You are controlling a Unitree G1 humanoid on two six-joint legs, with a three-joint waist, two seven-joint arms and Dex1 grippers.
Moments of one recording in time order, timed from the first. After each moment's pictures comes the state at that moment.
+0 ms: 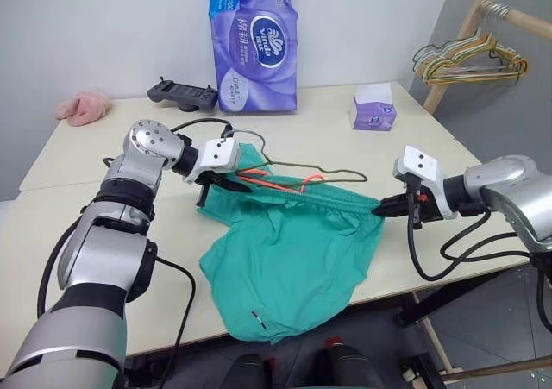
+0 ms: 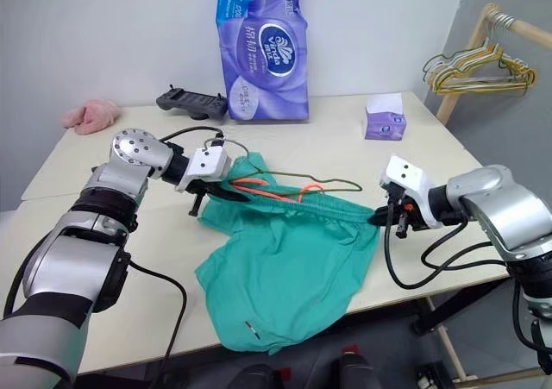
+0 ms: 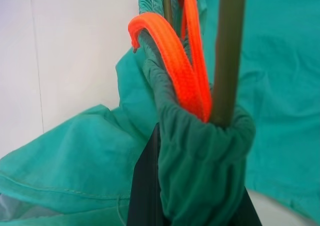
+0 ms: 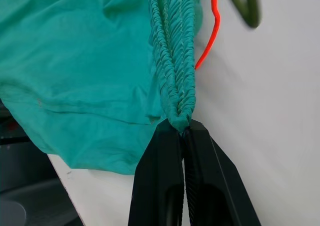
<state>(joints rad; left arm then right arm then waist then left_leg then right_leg) -1.12 0.61 -0.27 1.09 0.04 -0.40 -1.57 -0.67 -0.97 0.27 -0.17 0.37 0.89 1.13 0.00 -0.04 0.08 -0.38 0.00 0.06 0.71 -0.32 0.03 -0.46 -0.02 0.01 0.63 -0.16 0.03</state>
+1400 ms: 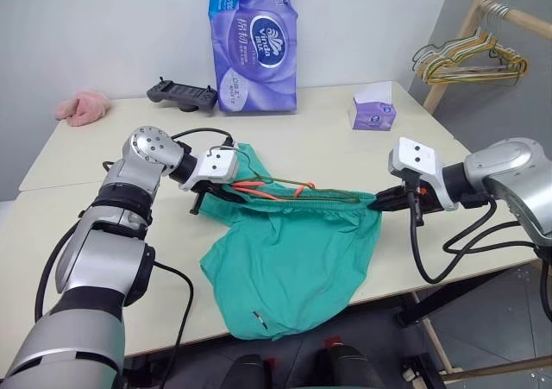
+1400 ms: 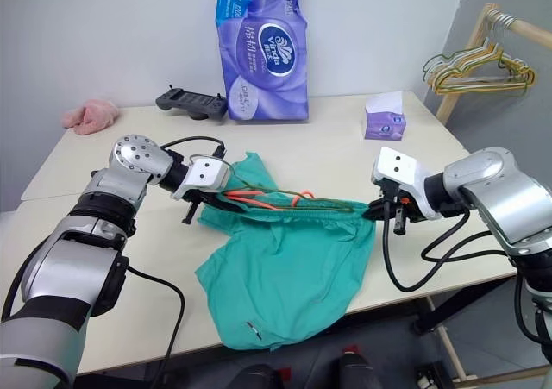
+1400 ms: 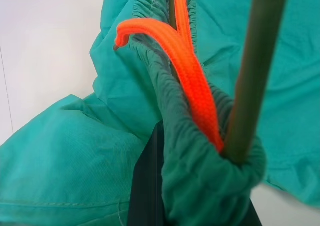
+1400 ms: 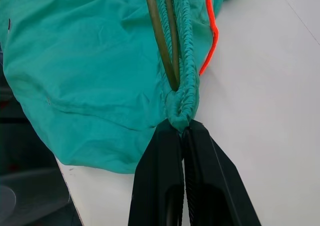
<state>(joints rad) -1.10 0.63 -0.30 1.08 0.10 -0.44 -1.58 -0.75 -1.00 0.30 -0.27 0.35 0.89 1.19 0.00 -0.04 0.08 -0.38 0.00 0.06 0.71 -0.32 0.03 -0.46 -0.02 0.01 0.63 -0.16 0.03</state>
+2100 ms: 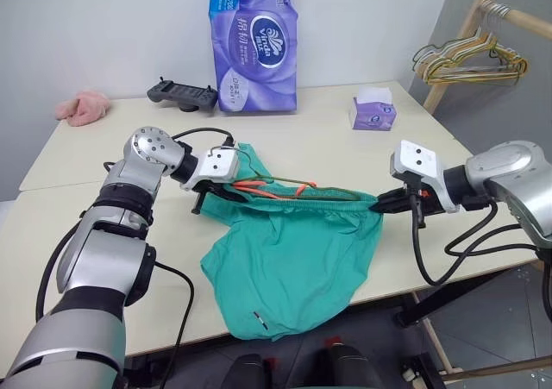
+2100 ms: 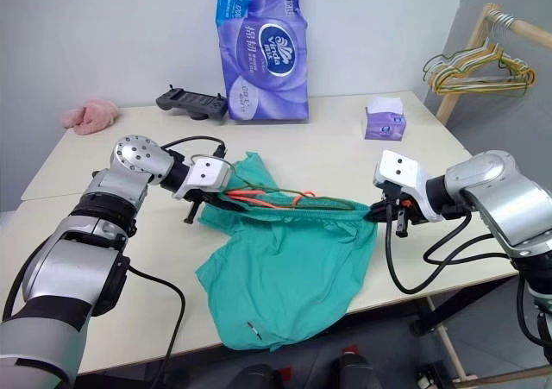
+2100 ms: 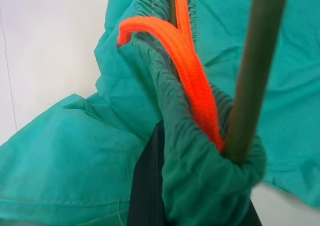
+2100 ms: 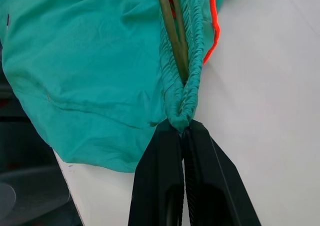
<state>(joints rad) -1.10 0.63 -0.30 1.09 0.12 -0.45 -1.57 -0.76 -1.00 0.30 -0.26 0.35 0.88 1.19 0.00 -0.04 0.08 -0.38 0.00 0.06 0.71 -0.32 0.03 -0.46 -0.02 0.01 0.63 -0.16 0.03</state>
